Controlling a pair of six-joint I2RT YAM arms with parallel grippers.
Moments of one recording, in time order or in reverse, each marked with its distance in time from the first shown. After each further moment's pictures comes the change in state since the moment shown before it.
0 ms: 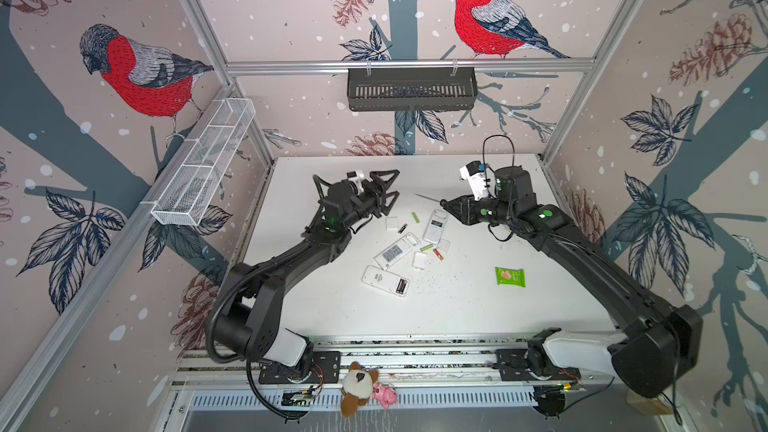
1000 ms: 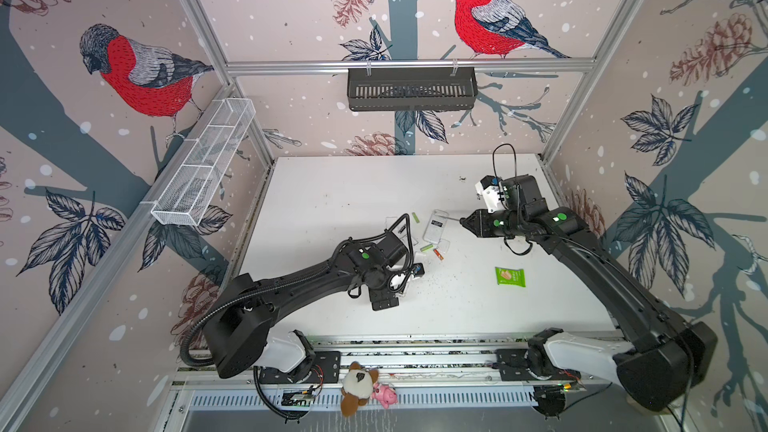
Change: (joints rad) left arm -0.548 0.012 -0.064 -1.165 -0.447 1.948; right arm -0.026 -0.048 -0.019 -0.277 0.094 0.020
